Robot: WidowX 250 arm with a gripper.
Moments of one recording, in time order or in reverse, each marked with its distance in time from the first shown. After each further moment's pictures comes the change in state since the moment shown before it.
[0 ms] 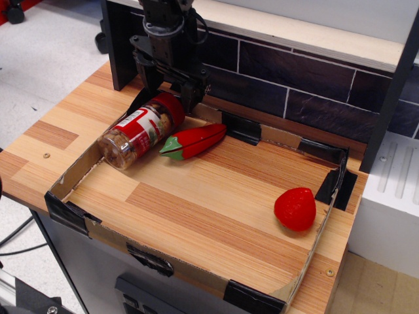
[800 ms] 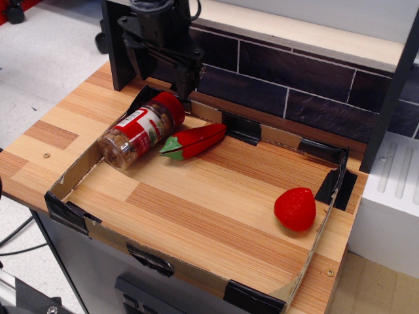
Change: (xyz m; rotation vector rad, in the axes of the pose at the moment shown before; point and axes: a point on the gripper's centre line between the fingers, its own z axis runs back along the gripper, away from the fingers) arm -0.010 0.006 0.036 -0.024 -0.016 0.035
